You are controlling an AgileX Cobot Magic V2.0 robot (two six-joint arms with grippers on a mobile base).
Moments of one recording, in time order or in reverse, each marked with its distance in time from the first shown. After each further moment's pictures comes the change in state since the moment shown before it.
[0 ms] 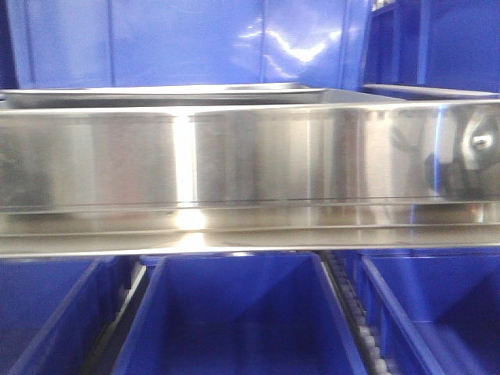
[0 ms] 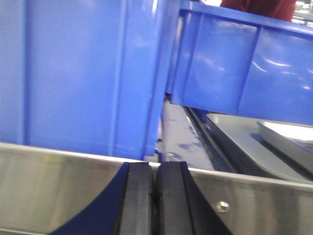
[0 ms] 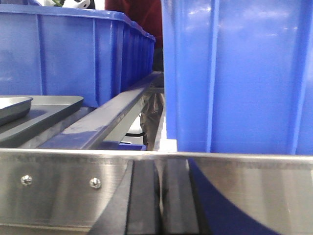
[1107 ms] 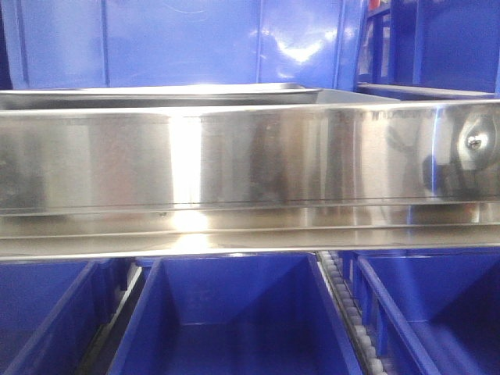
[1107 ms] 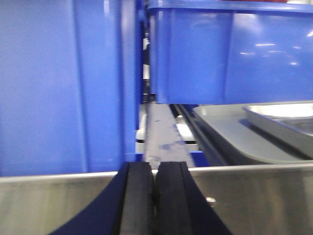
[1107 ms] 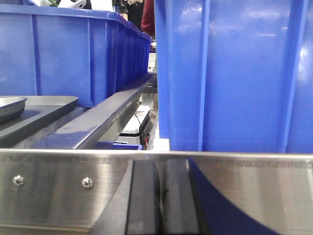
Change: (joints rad) left arm -0.061 0.000 0.001 0.116 -0.008 0.046; right arm 0.000 0.000 0.000 0.000 0.000 0.000
